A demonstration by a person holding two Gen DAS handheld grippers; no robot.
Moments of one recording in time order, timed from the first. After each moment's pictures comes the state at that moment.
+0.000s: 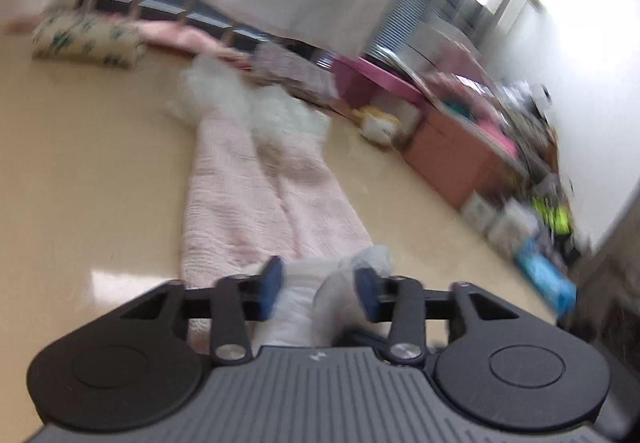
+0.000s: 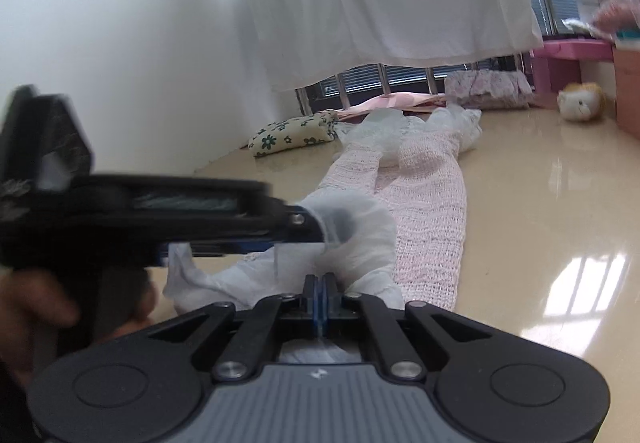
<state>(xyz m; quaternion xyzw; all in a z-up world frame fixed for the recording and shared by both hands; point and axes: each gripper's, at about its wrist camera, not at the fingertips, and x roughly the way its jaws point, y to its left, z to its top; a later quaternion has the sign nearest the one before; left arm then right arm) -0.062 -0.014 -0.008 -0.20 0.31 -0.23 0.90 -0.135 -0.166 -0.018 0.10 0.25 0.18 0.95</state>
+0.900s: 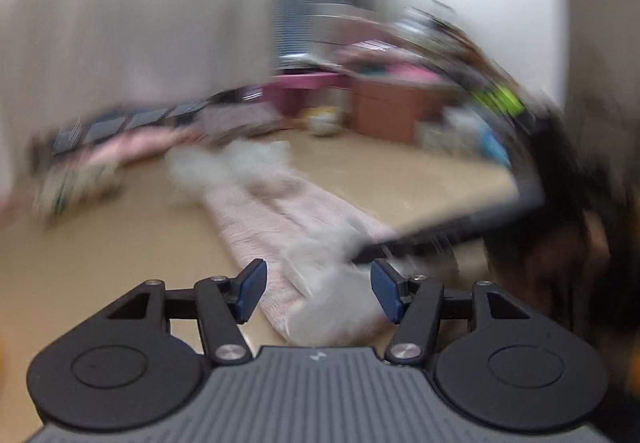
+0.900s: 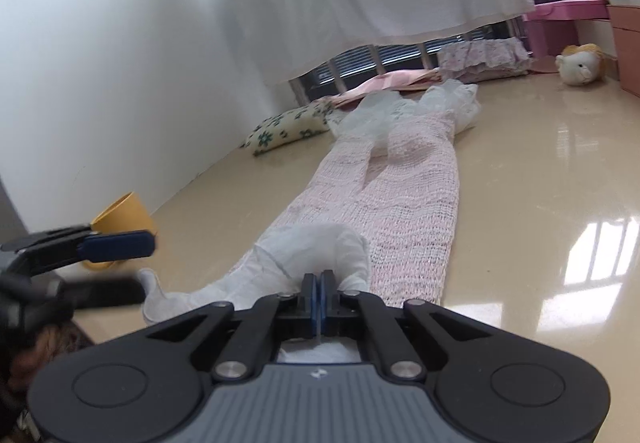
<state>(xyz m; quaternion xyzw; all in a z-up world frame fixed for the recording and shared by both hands) -0.182 0.014 0.030 0.17 0.18 -0.35 0.90 -0.107 -0.179 -0.018 0.15 0.28 0.20 0.93</state>
